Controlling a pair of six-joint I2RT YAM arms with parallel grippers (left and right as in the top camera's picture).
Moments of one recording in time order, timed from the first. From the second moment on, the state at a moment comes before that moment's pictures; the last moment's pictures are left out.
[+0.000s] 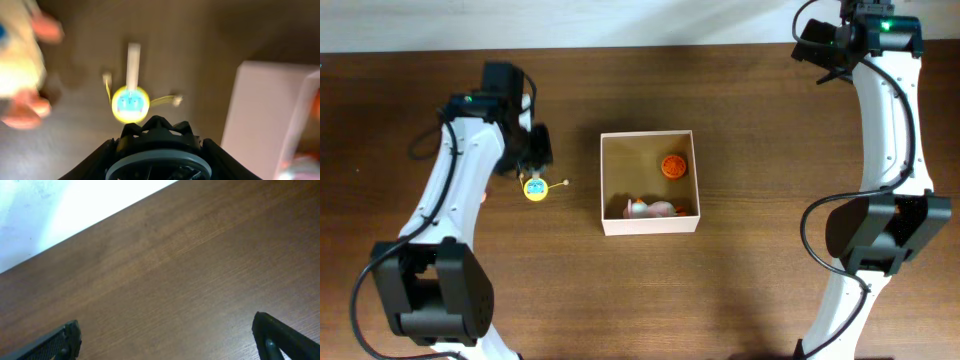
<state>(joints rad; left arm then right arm) -0.06 1.86 1.67 -1.09 0.03 -0.23 -0.10 2.20 2.35 -1.12 0.15 0.37</state>
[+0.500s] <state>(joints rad) -0.25 1.86 1.88 -0.91 0.04 -0.32 -0.10 2.20 2.35 -1.12 0.15 0.37</state>
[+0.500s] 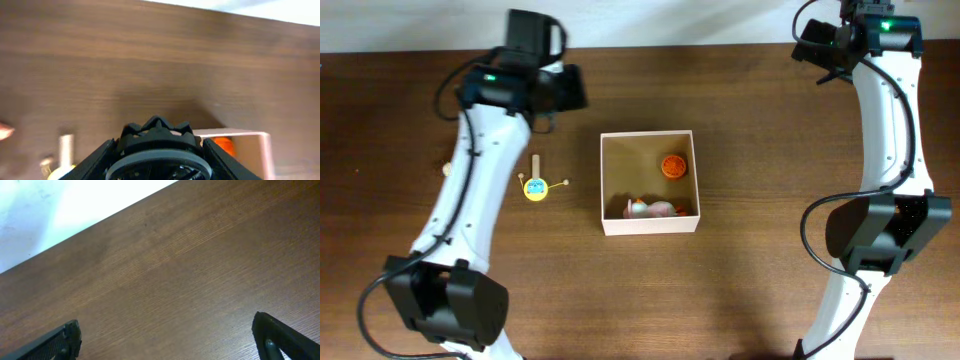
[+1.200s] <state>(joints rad) -0.55 2.10 1.88 -1.03 -0.03 -0.31 -0.10 2.20 2.35 -1.12 0.15 0.37</state>
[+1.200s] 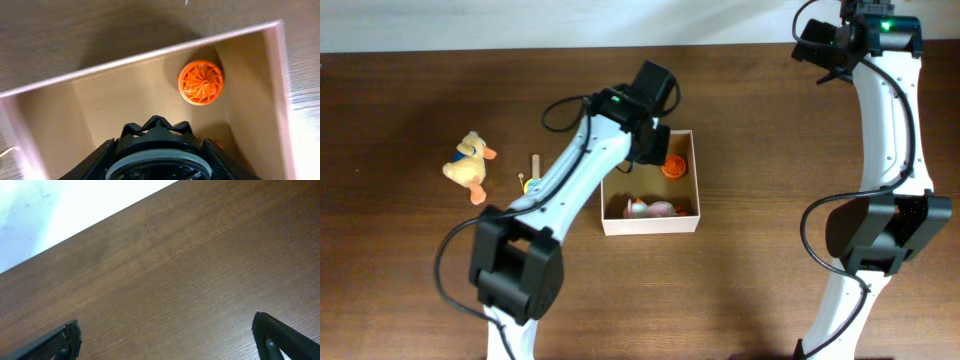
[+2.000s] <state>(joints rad) -0.56 2.22 1.88 -0.92 -0.04 -0.31 -0.10 2.20 2.35 -1.12 0.15 0.37</state>
